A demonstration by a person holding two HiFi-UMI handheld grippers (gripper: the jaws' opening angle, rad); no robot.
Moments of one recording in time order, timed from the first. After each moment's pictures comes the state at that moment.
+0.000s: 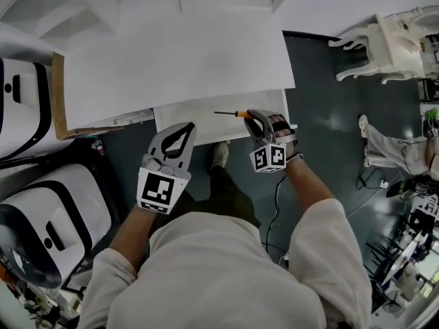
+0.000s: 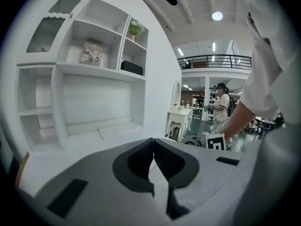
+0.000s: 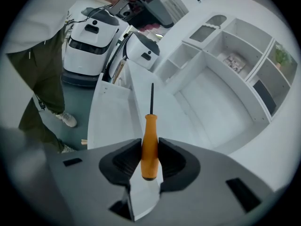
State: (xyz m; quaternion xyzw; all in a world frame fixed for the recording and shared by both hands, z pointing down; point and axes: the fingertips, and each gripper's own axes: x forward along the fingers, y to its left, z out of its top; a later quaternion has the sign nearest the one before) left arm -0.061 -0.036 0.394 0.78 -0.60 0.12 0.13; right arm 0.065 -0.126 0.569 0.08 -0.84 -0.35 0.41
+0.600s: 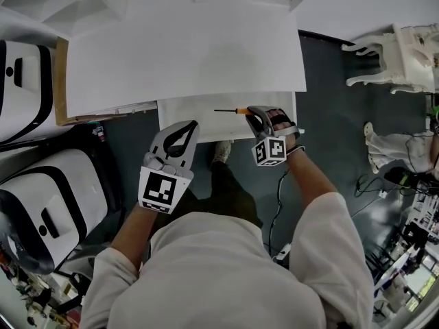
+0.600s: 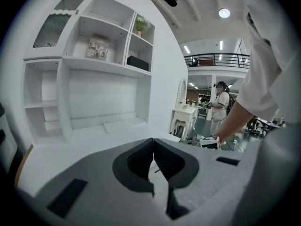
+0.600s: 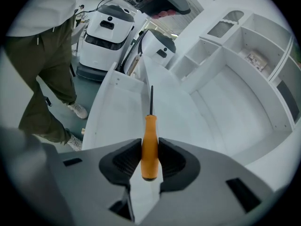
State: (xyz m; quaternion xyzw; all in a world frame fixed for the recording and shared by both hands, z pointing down) left arm -0.070 -0.042 0.415 0.76 -0.62 0.13 0.15; right arm 0.050 -0.134 0.627 -0.02 -0.83 -0.37 0.43
